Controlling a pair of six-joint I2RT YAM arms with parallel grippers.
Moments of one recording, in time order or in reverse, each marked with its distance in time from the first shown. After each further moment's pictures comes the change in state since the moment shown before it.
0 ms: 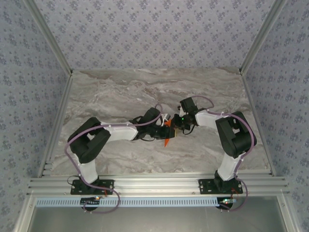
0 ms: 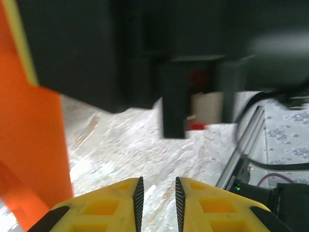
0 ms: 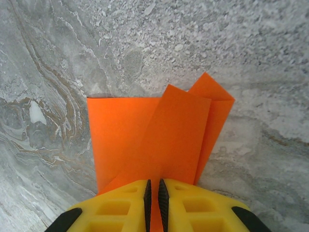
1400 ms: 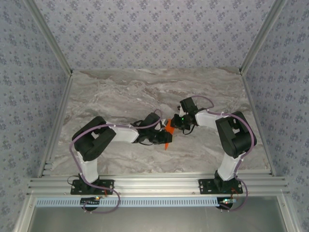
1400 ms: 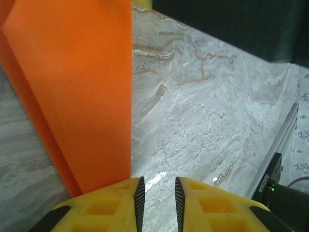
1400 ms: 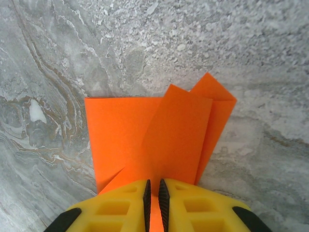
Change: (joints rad) left arm -0.008 0.049 -0.056 0.021 -0.029 -0.016; right arm 0.000 0.000 0.002 -0.003 0.000 -0.008
